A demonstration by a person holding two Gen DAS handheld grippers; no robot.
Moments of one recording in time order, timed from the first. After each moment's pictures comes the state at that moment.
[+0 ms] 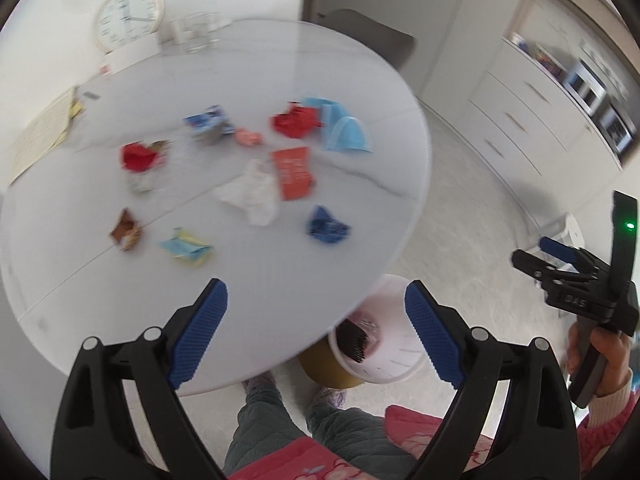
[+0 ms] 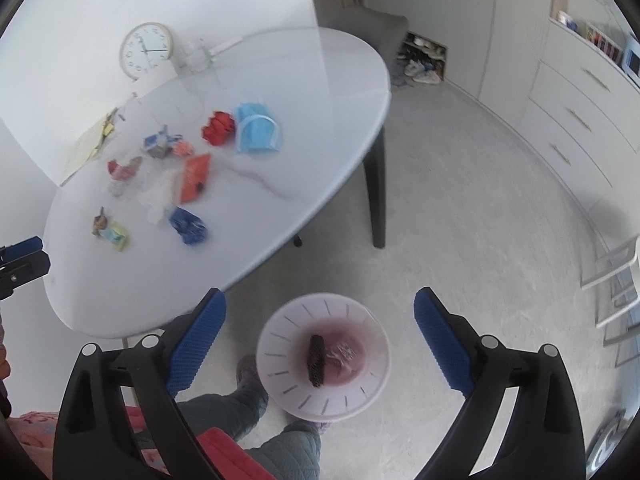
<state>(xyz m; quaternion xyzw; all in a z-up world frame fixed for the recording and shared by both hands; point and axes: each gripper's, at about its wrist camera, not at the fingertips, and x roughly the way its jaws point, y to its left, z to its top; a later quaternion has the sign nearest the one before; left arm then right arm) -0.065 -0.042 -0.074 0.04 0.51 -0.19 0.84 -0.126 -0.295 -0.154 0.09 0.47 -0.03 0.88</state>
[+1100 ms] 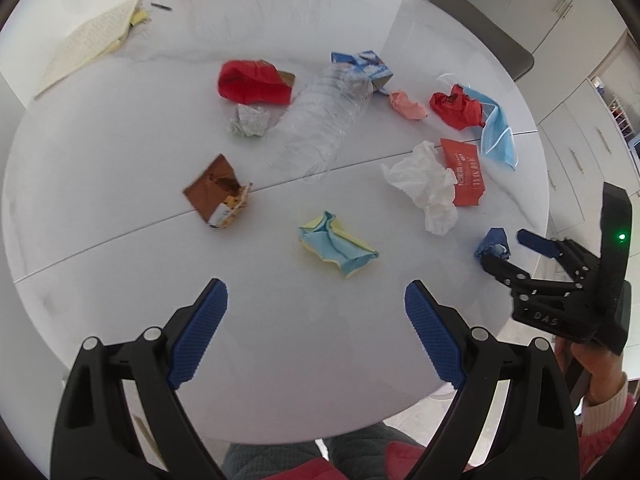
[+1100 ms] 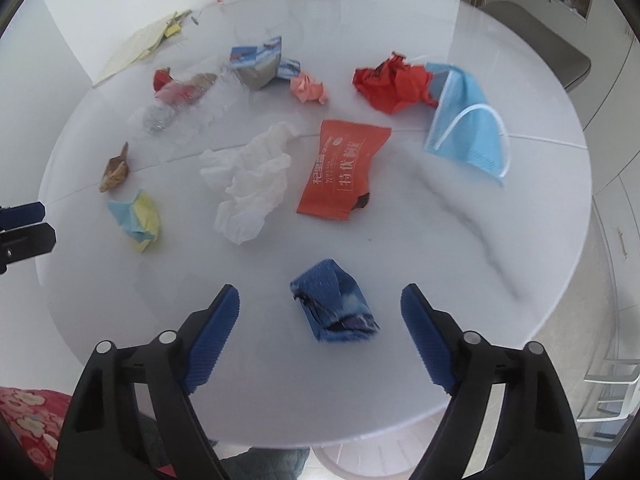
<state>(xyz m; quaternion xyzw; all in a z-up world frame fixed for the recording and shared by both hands) 0.038 0.076 -0.169 -0.02 0.59 -0.10 0.80 0.035 -0.133 -0.251 -0.02 0.55 0.09 0.83</state>
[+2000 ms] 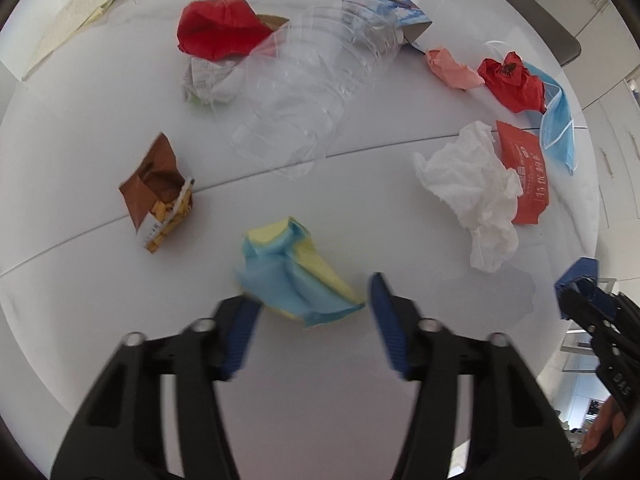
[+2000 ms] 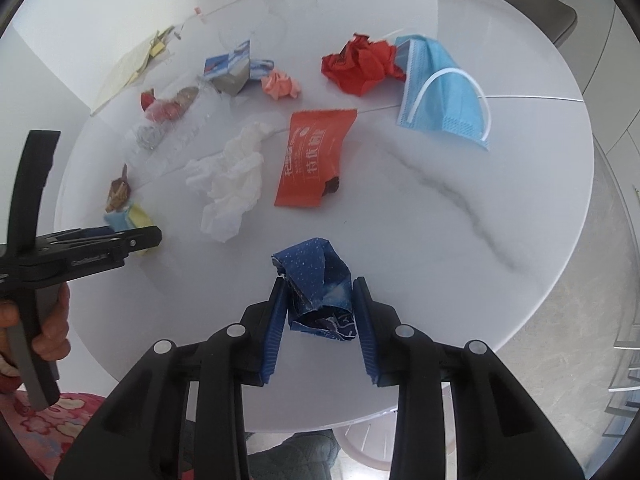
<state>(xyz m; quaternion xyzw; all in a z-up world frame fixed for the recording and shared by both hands) 0.085 0.041 -0.236 0.00 0.63 -0.05 0.77 0.025 -0.178 -0.238 0.05 0.56 0.10 0.82</state>
